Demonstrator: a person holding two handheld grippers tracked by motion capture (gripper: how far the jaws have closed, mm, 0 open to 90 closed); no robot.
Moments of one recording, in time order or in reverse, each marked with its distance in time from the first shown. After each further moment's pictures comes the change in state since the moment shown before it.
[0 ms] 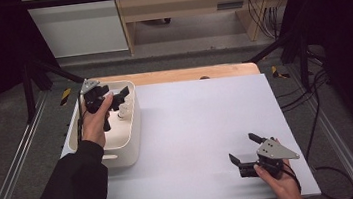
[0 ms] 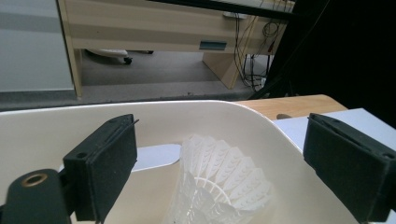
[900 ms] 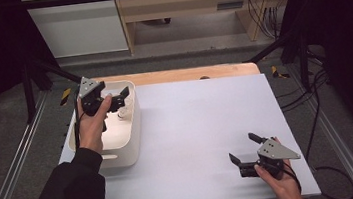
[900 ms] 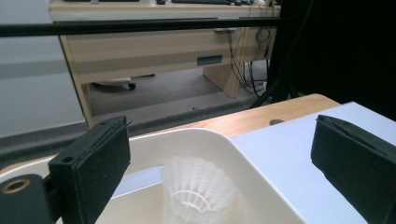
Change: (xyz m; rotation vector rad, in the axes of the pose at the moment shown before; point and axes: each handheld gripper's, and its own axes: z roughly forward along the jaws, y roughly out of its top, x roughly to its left) left arm -0.032 0.019 -0.034 -0.065 -0.008 0.158; right arm 0.000 0.002 -0.002 -0.012 0.001 0.006
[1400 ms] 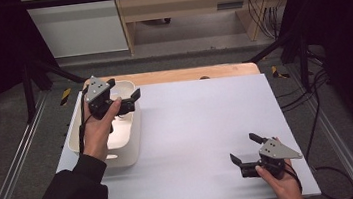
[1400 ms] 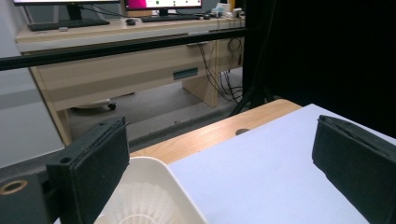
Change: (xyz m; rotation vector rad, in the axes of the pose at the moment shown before) left arm -0.042 0.019 -0.015 -0.047 -0.094 0.069; right arm -0.002 0.000 -0.002 0.001 0.011 0.015
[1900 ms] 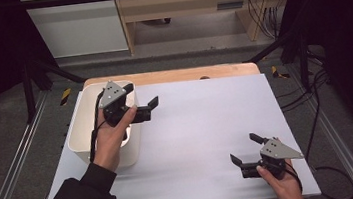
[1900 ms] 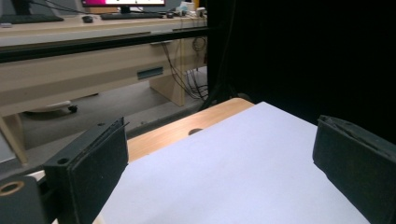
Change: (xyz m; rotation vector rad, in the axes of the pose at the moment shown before) left arm -0.052 0.007 -0.003 0.007 -0.134 -0.004; right arm 0.000 0.001 -0.002 -0.008 0.015 0.016
